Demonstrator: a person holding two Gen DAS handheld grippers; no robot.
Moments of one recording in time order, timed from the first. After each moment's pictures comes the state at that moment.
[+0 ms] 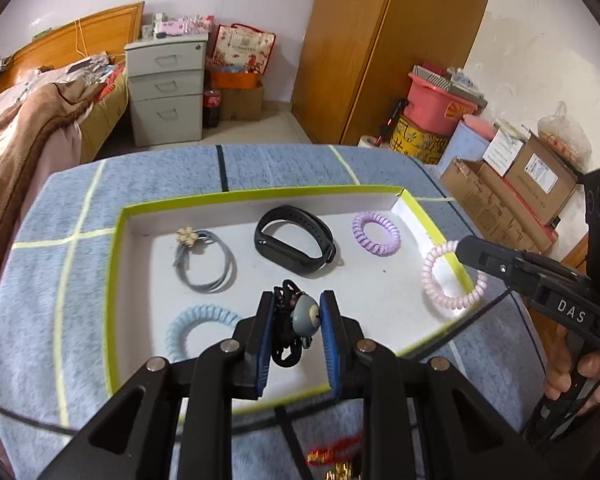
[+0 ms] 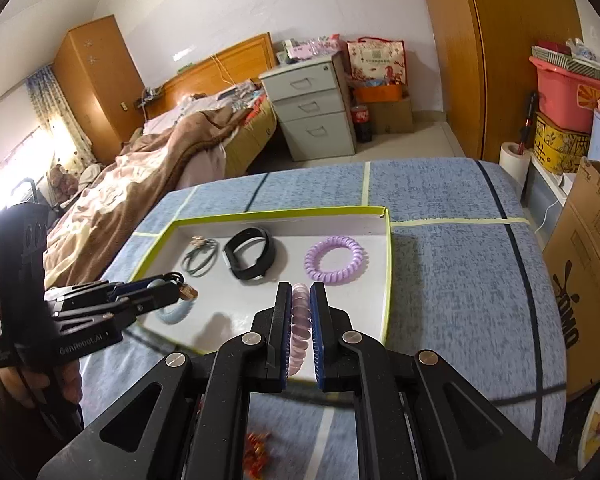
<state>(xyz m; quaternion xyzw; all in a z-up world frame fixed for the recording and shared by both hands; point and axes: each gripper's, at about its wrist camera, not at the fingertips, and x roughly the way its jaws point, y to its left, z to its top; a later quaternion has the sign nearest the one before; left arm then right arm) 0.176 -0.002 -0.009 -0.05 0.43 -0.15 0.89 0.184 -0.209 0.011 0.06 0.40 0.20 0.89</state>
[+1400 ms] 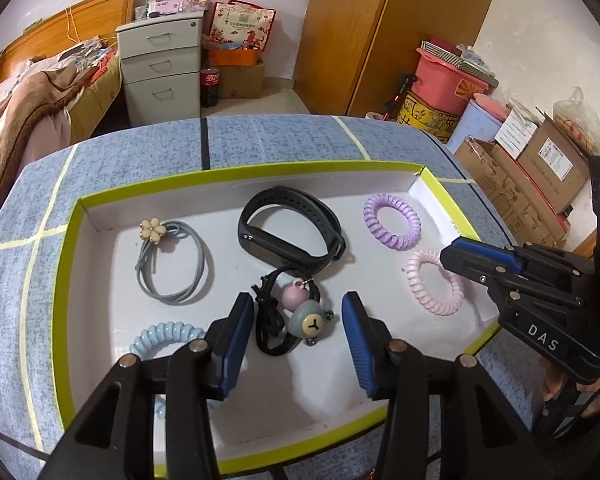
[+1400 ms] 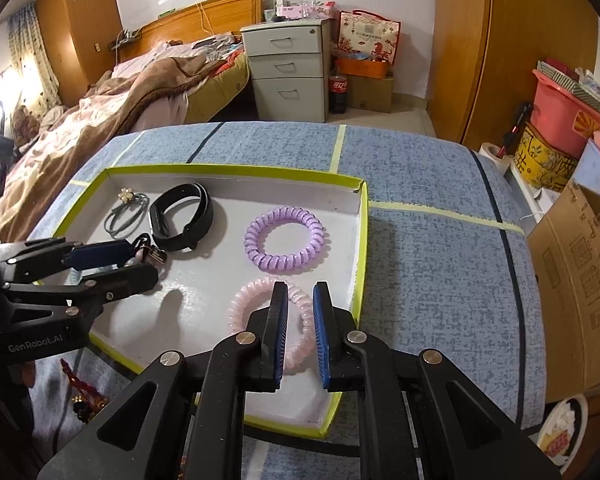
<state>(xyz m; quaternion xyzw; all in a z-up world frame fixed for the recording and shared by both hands) 0.200 -0.020 -0.032 -0.04 0.46 -0.15 0.87 0.211 -0.196 -0.021 -0.05 0.44 0.15 0.88</state>
